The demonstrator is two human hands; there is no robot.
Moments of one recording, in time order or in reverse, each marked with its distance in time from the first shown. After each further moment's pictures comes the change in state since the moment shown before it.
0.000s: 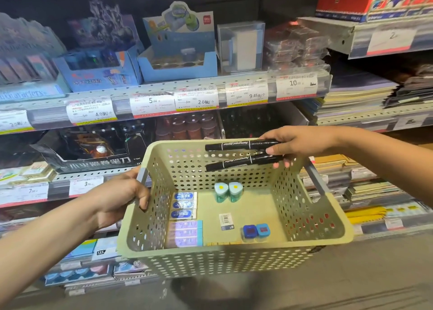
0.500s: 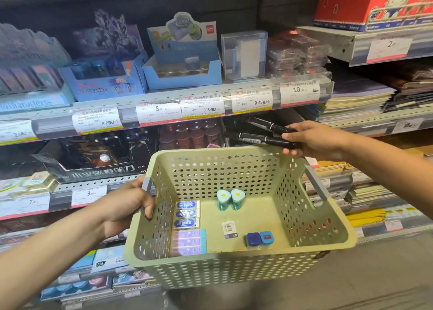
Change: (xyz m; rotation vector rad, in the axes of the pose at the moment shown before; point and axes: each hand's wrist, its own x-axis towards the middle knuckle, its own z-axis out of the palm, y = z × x) left_hand 0.006 -0.006 -0.010 0.007 0.010 0.009; right_hand 0.014 0.026 -0.009 0.690 0.321 0.061
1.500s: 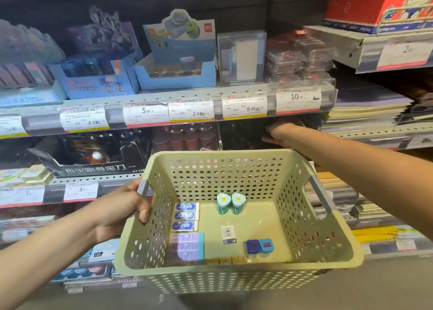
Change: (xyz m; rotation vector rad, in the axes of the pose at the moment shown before) left_hand 0.000 0.014 0.035 -0.117 -0.011 -0.049; right_hand 0.110 -0.009 0.001 0.204 0.313 0.091
